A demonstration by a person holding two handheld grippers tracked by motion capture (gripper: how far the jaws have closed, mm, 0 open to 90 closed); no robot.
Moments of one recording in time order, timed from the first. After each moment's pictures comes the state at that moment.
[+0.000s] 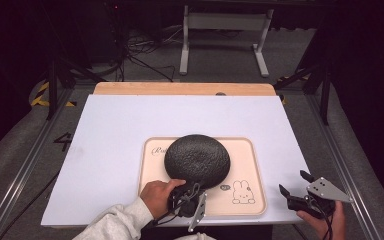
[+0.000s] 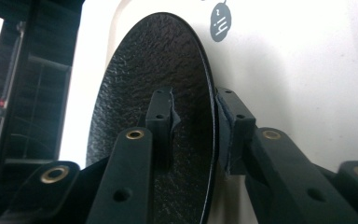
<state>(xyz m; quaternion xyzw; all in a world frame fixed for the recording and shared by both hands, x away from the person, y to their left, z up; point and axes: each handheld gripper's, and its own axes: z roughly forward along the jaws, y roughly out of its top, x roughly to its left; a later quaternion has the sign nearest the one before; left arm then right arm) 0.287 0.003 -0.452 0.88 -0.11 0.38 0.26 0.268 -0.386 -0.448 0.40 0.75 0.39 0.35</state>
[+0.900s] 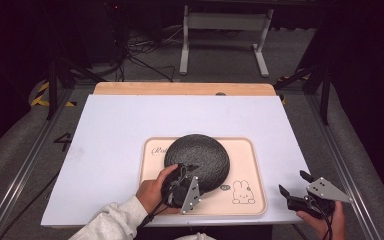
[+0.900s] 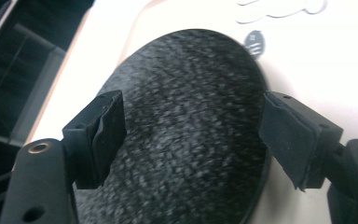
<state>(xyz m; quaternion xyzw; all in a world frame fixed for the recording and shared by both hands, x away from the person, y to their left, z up) 0.304 0.021 -0.430 0.88 0.00 0.32 0.35 0.268 -0.386 -0.448 0.40 0.75 0.39 0.35</state>
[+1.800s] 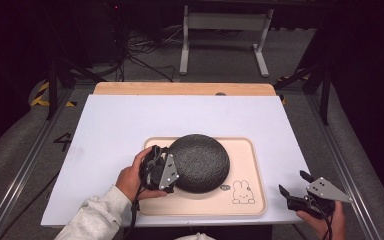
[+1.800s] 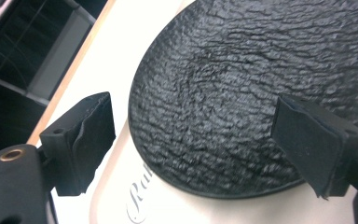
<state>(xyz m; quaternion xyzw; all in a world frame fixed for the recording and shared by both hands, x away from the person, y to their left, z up) 0.343 0.074 -0.417 0.88 0.08 0.33 0.33 0.268 -0.385 -0.448 0.40 0.75 0.39 0.35</state>
